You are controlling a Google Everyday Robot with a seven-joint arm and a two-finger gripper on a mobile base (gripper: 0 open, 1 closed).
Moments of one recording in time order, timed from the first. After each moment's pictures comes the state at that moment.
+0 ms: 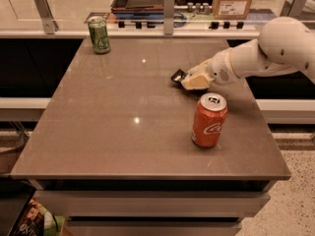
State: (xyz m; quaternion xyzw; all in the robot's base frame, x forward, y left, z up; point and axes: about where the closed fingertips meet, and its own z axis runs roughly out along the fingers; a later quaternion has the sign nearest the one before) arm 0.649 -0.109 0.836 -0.46 0.77 0.21 0.38
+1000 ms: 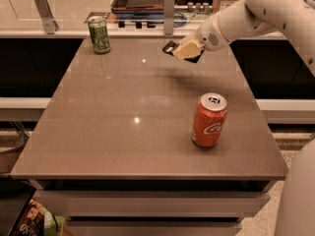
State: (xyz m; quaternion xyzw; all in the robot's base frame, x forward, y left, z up) arm 0.710 -0.085 0.899 -0.50 0.75 0.19 0.39
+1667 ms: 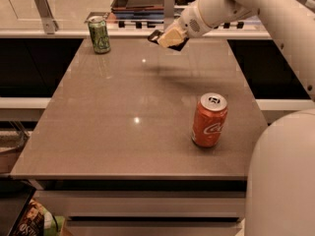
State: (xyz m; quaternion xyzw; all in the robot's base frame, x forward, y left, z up) arm 0.738 -0.040 0.923 -0.50 0.75 0.18 0.39
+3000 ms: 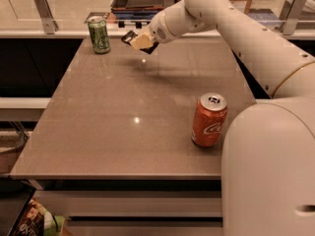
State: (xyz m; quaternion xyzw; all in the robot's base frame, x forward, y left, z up) arm 0.784 0.049 0.898 -0.49 0.73 0.19 0.44
